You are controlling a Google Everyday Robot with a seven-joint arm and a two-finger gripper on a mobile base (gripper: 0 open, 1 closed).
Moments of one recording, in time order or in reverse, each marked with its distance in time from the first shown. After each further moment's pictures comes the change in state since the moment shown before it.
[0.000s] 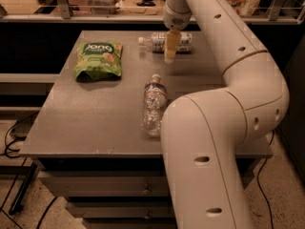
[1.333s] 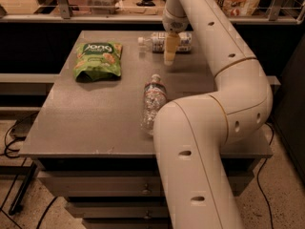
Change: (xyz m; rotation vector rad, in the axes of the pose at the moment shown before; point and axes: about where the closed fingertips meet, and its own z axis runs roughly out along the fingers) arm 0.003 -0.006 0.020 -0.013 0.001 0.000
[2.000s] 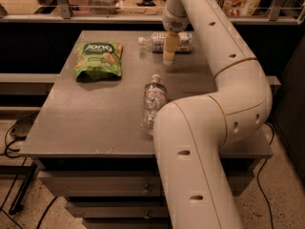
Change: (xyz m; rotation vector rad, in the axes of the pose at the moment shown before) arm -0.003 0.000 0.001 -0.004 -0.018 0.004
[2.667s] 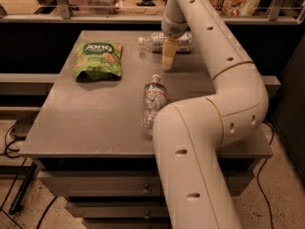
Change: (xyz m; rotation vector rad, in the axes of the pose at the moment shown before) arm 0.001 0.008 0.020 -0.044 -0.010 0.013
